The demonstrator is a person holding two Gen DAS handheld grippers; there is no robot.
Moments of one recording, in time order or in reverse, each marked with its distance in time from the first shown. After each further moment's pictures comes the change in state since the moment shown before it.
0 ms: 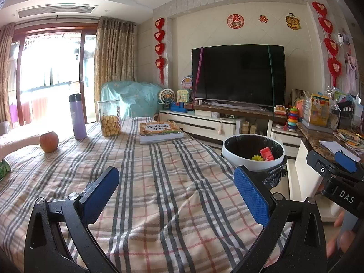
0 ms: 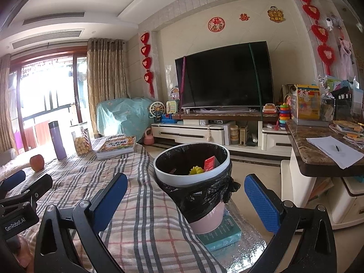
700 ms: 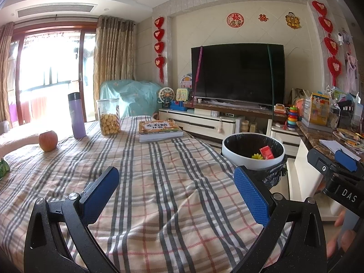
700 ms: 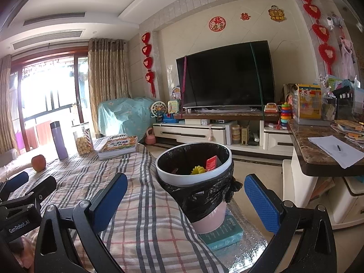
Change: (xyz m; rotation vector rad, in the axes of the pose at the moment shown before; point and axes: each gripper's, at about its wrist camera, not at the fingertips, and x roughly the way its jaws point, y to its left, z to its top) left arm 0.002 0.000 -0.001 0.001 0.007 -0.003; right arm 0.001 0.002 0.001 -0.001 0.001 0.007
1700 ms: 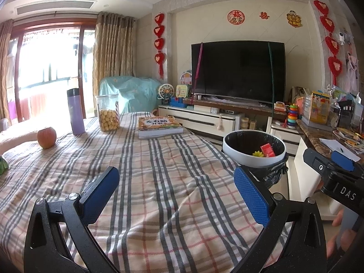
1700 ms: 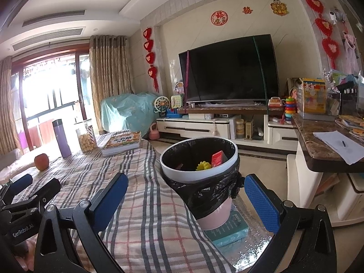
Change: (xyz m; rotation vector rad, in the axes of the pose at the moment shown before) left arm 0.008 0.004 -0.003 -0.007 0.026 -0.006; right arm 0.010 0.003 0.000 0.016 0.041 0.031
